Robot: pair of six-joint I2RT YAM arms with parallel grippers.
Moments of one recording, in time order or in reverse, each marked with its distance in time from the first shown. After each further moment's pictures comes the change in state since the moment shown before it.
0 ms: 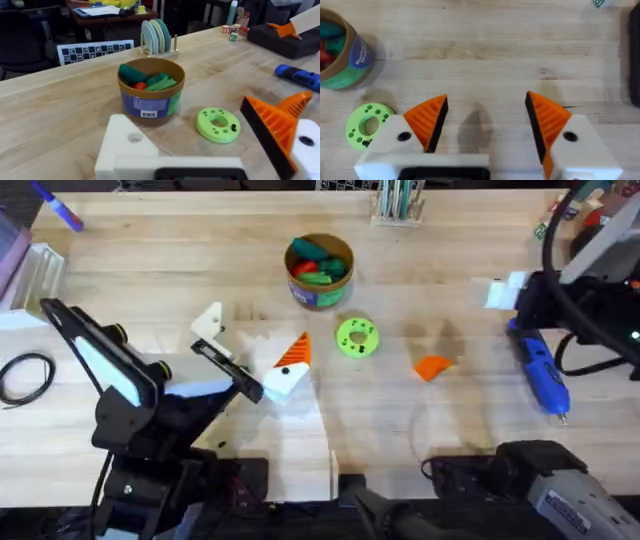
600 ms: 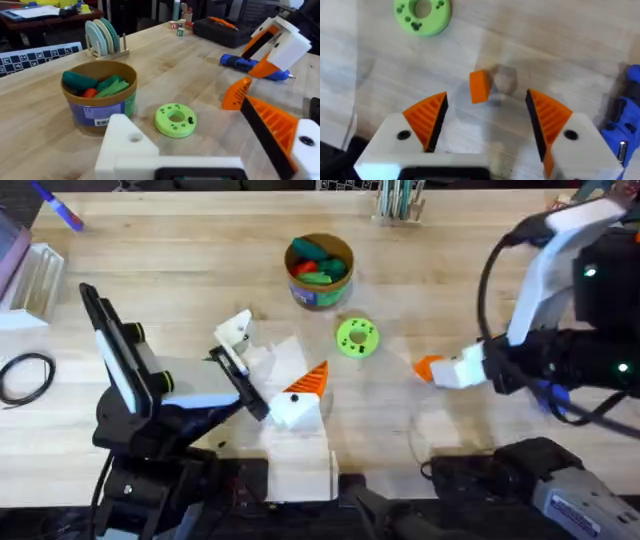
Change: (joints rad) left arm 0.000 0.000 0.000 -0.011 0.263 -0.001; right arm 0.192 0.008 0.025 -0.415 -0.172 -0.132
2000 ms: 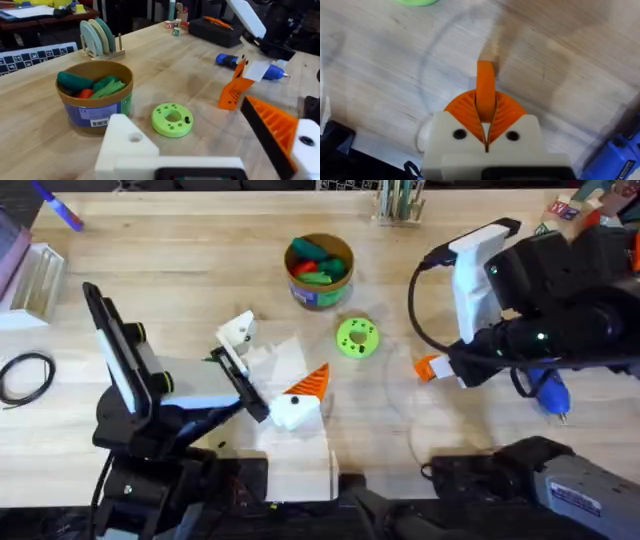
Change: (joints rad) left arm 0.000 0.000 0.000 -0.001 0.022 -0.003; right arm 0.109 0.298 0.005 0.036 0.059 -0.063
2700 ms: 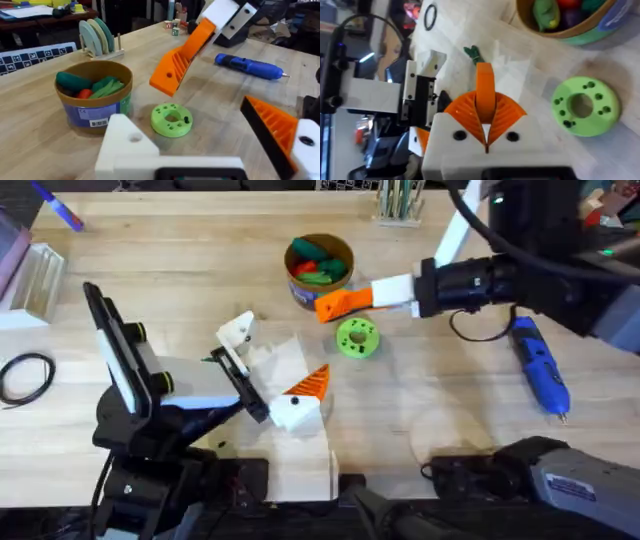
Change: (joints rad) left arm 0.000 0.000 0.000 0.000 0.004 0.000; right arm 0.000 0.159 0.068 0.616 -0.792 0.481
